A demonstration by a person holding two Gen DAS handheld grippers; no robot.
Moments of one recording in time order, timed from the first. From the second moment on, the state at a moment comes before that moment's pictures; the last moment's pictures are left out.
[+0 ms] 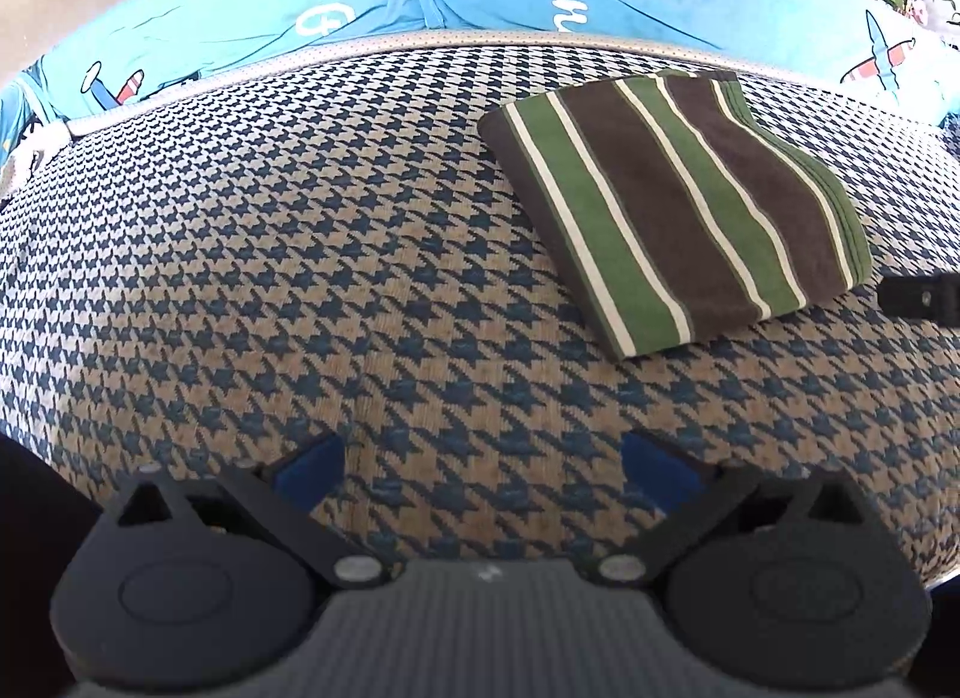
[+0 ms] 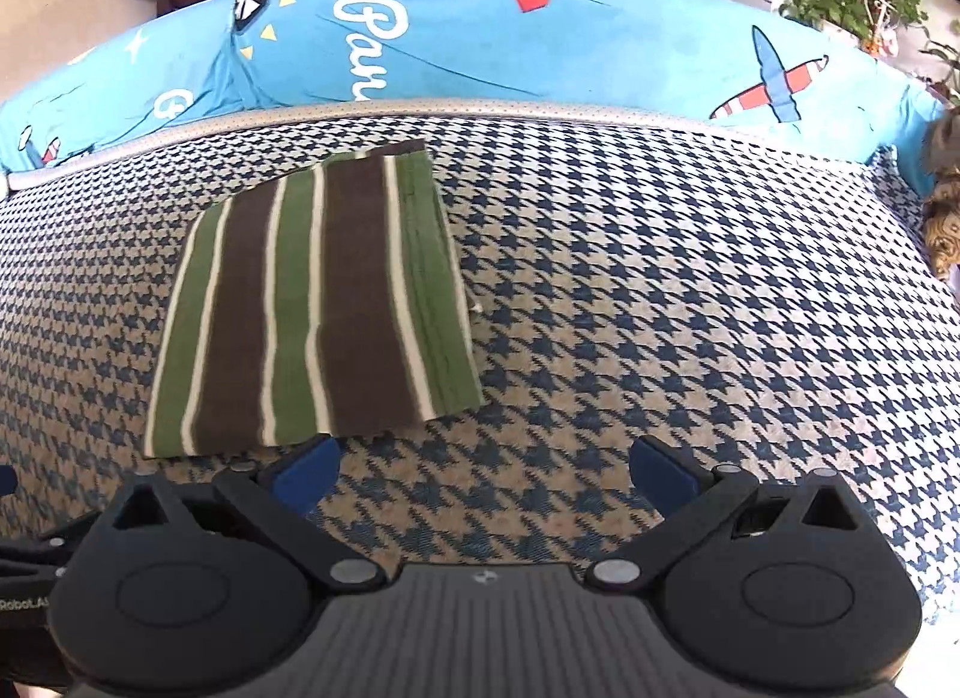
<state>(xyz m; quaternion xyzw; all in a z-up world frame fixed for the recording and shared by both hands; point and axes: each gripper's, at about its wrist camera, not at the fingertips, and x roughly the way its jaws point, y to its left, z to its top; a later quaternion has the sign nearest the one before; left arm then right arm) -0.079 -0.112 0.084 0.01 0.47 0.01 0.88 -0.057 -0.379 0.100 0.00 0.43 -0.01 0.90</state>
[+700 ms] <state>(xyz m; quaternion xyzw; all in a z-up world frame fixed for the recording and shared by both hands) -0.079 -0.168 0.052 0.02 0.47 -0.01 0.88 -0.042 -0.366 0.091 0.01 0.41 0.00 0.91</state>
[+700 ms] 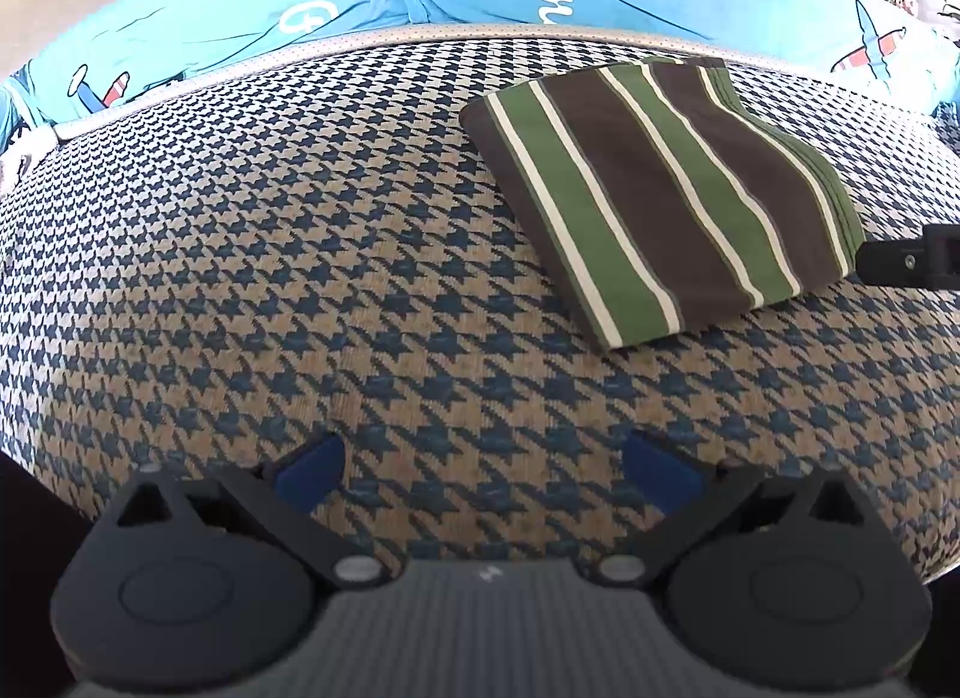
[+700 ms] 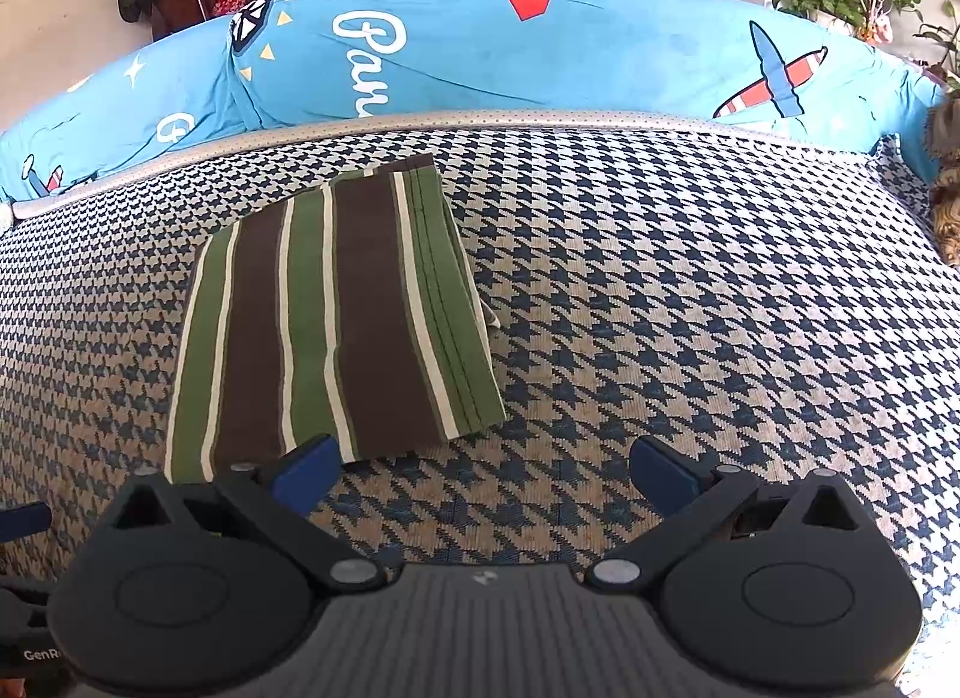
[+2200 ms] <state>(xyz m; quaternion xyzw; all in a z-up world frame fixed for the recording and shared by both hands) -0.095 -0.160 0.098 0.02 0.42 0.00 0.91 -0.050 -0.370 0.098 0.03 0.37 0.01 0.93</state>
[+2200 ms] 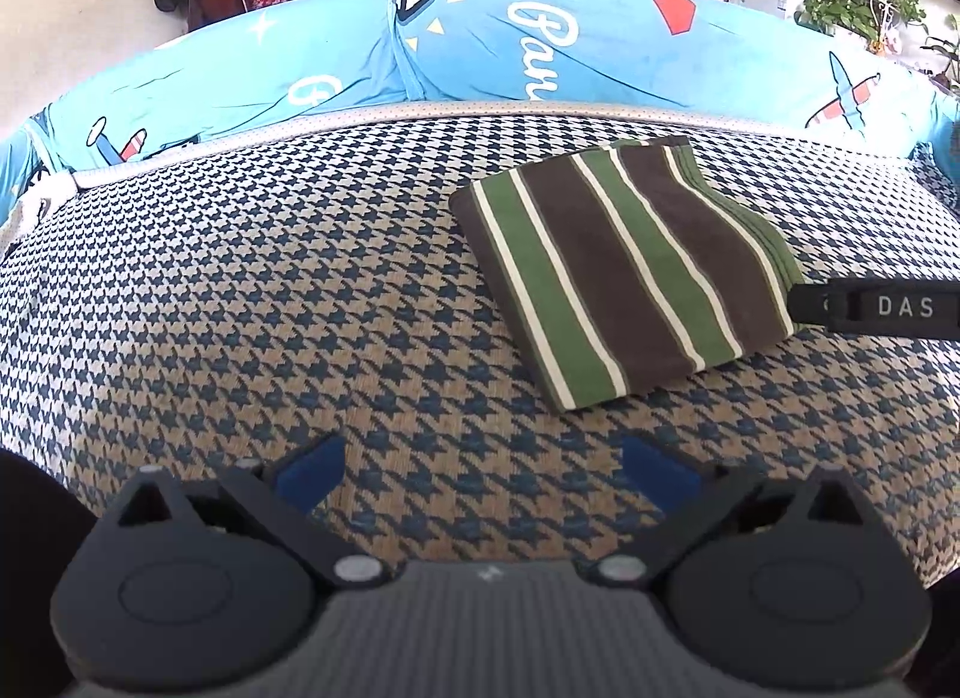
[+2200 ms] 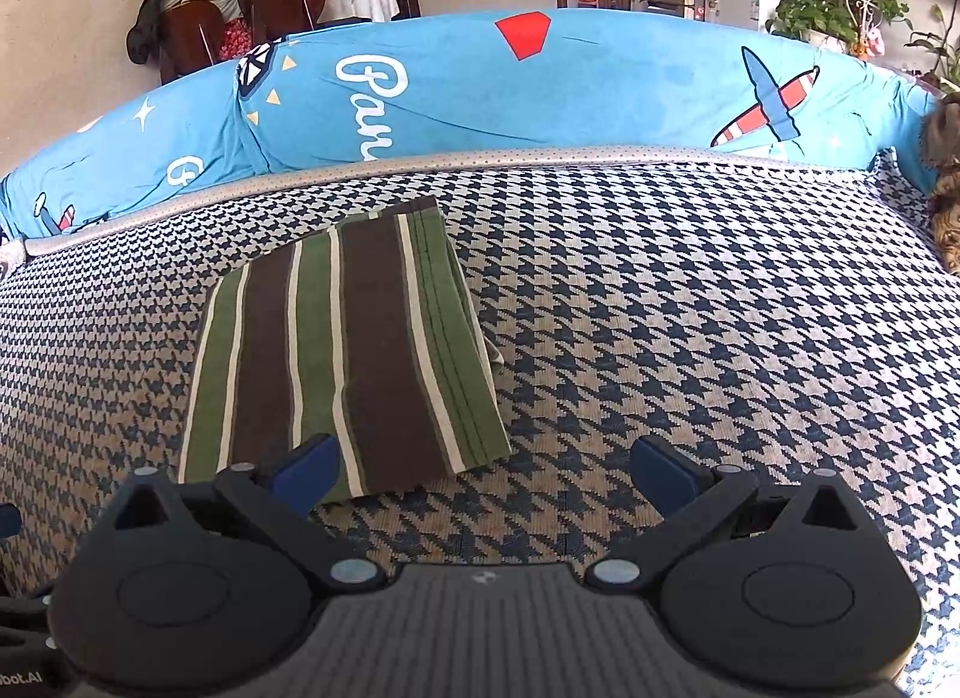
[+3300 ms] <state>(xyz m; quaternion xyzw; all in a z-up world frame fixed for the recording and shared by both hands) -0.089 -0.166 0.102 0.03 0.41 -0.02 0.91 -0.049 -0.361 0.101 0.00 0.38 0.01 0.93</state>
